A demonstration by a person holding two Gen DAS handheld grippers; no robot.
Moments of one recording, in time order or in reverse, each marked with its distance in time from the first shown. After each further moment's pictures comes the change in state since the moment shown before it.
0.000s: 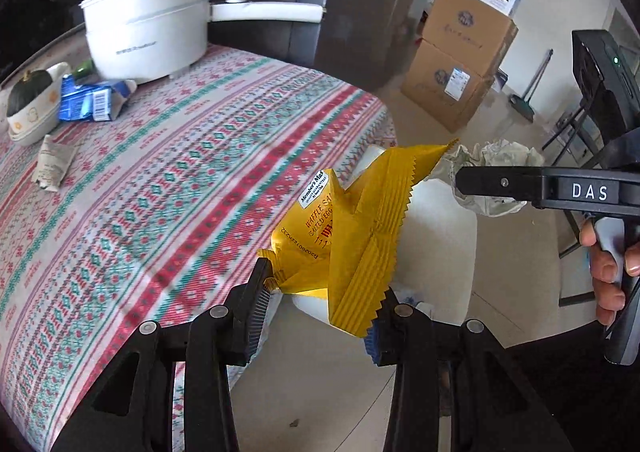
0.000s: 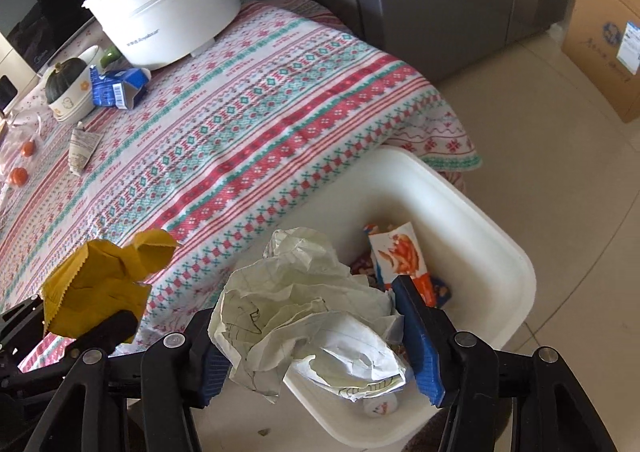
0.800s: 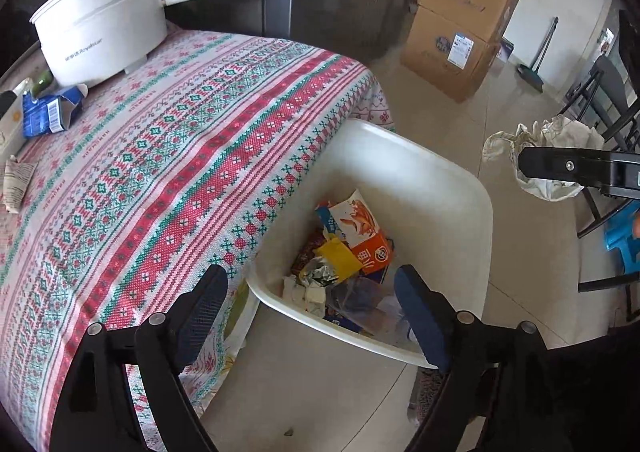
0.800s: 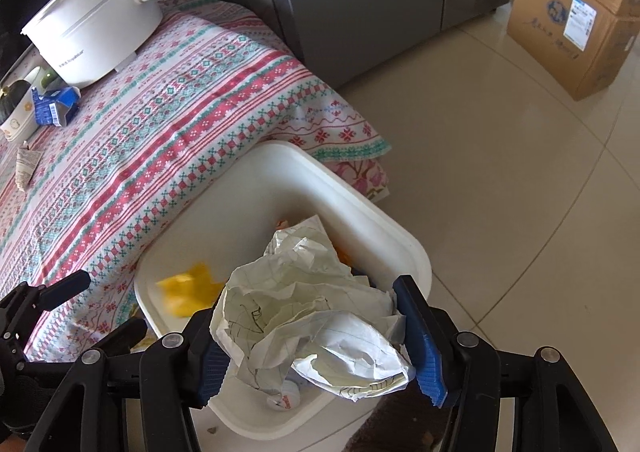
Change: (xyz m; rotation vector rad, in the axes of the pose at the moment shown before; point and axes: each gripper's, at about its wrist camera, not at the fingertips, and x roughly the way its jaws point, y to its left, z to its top) left arm 0.056 -0.041 0.013 0.049 0.068 0.059; right arm -0.011 -0.073 -0.007 0.056 0.003 -0.095
